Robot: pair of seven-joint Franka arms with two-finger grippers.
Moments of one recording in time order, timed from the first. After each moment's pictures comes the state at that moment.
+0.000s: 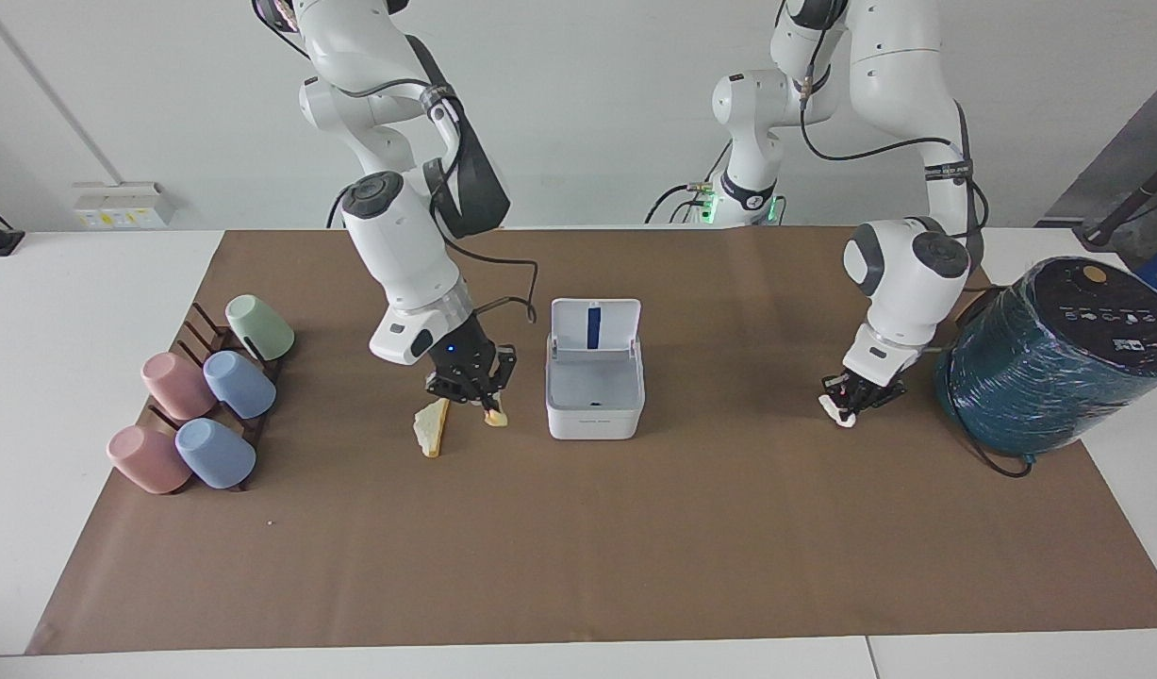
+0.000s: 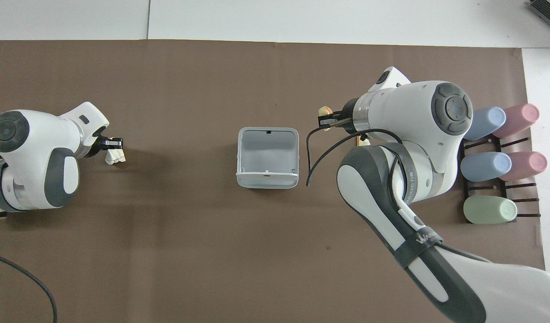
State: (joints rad) left arm 0.00 0.25 -0.02 -2.07 0.00 2.49 0.07; right arm 0.29 0.27 0.08 -1.78 0.35 2.39 0.01
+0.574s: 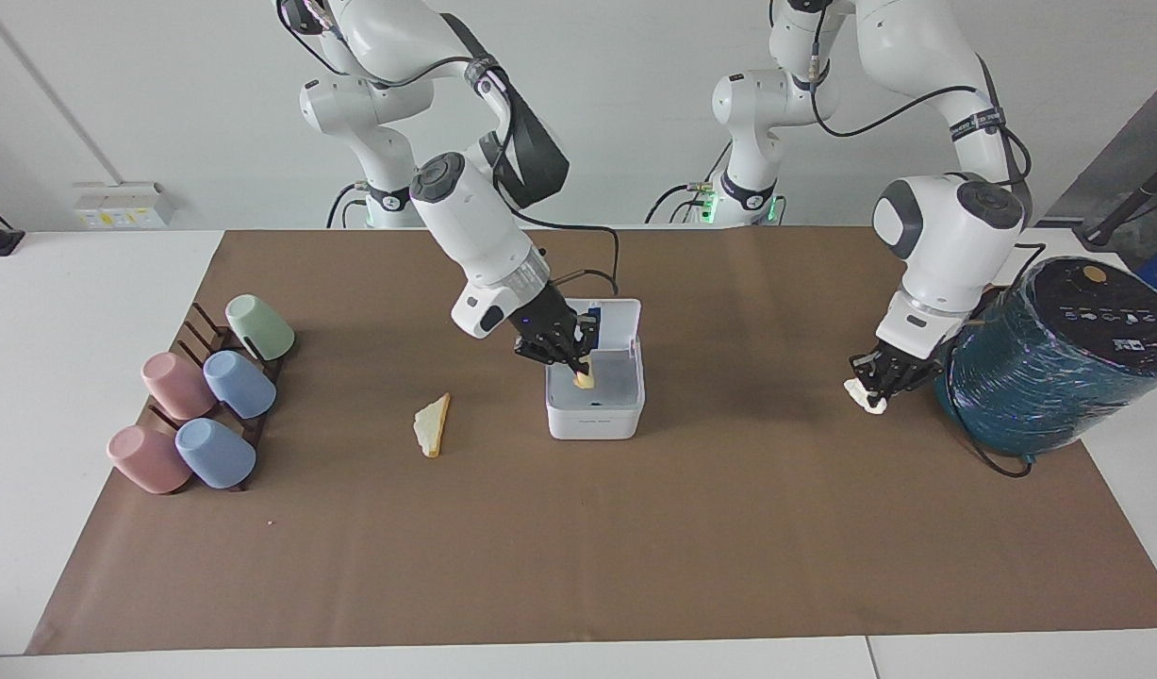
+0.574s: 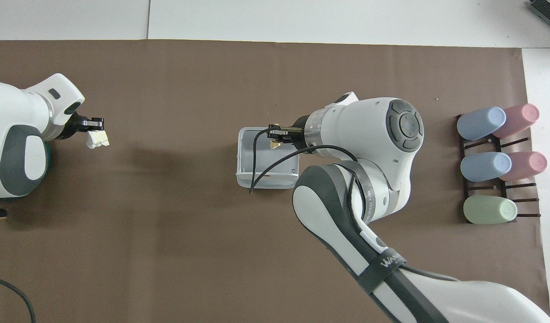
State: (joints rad) left arm -0.01 0.16 -0.03 -1.91 0.00 2.25 0.07; right arm 0.40 0.28 0.10 -1.78 0.48 2.39 0.30
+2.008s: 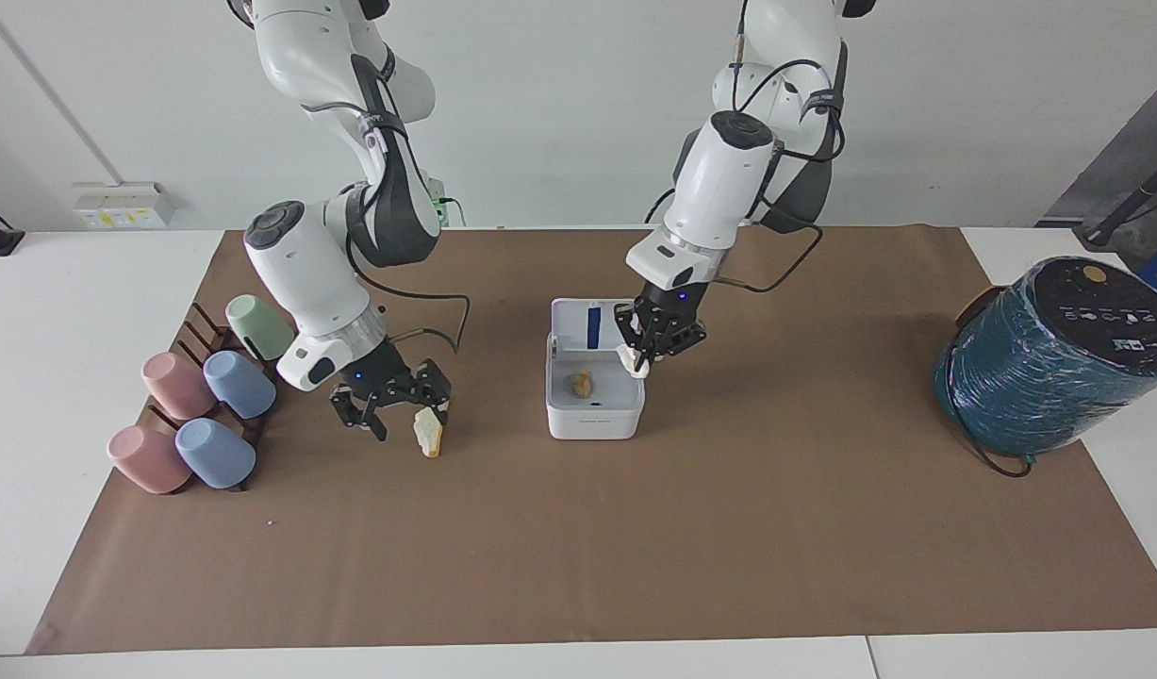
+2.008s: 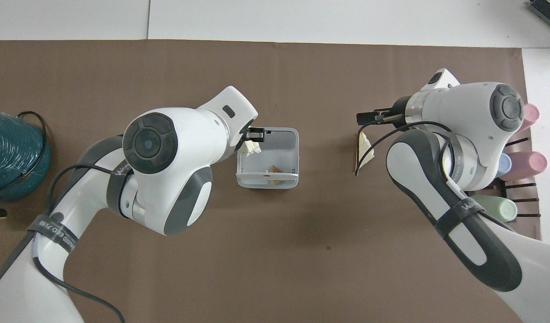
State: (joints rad) left arm -0.51 0.20 -0.07 -1.82 -0.12 2.41 -0.40; right arm 0.09 0.30 0.08 -1.89 0.28 2.46 -0.23
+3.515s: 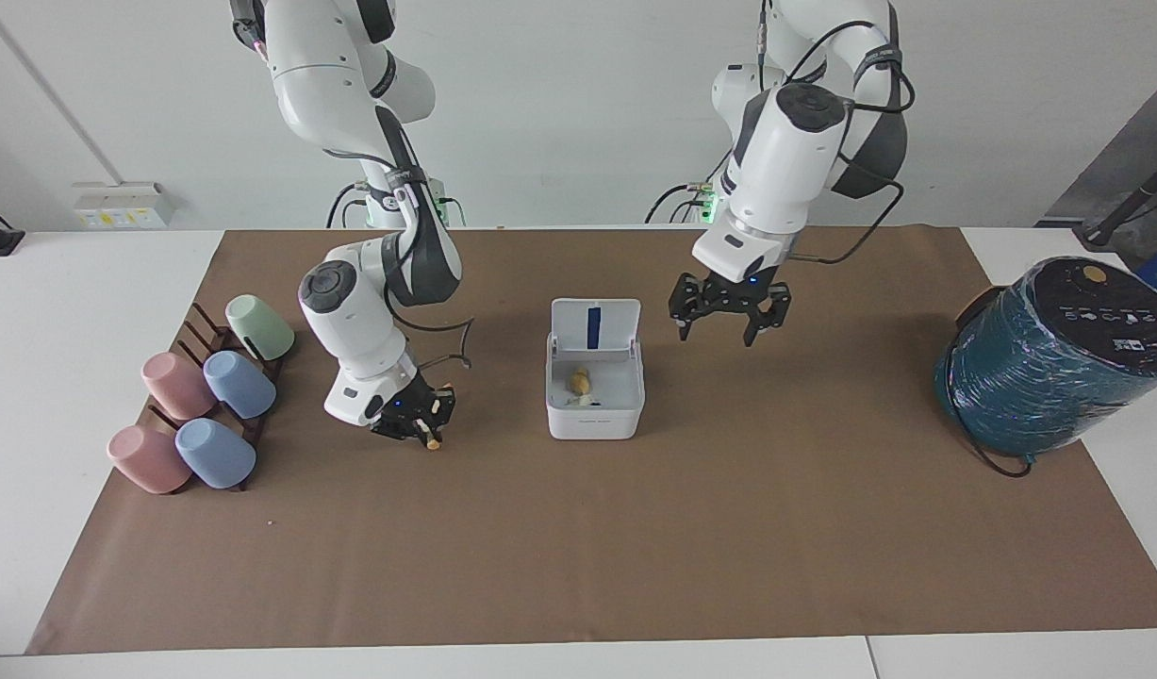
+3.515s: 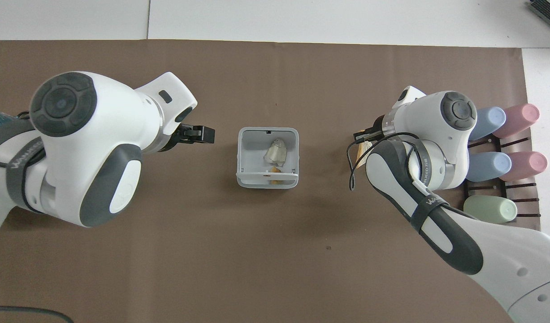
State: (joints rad) left arm -0.35 0.07 -0.02 -1.80 -0.05 2.03 -0.21; right arm 0.10 0.37 0.09 -1.87 0.16 2.38 -0.15
